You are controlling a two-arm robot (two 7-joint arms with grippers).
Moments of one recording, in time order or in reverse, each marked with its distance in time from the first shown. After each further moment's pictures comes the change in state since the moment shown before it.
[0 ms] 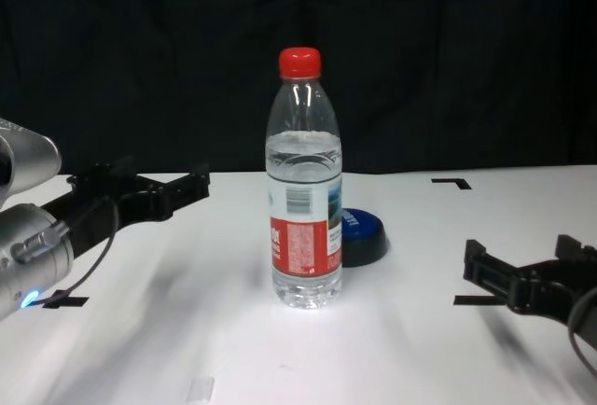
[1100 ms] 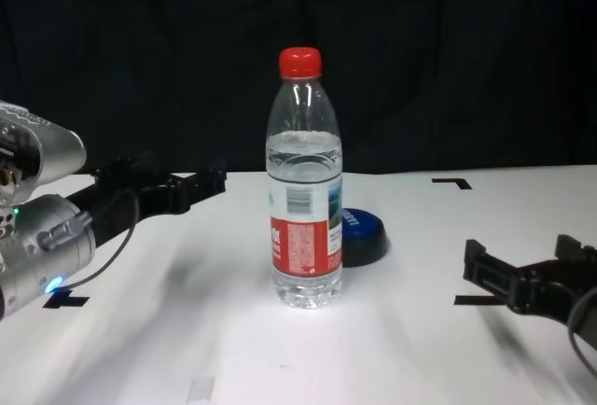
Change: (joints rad) left arm -0.084 -0.008 0.030 0.110 -0.003 -0.037 -0.022; right arm 0.000 0.000 0.000 0.000 0.000 0.000 0.000
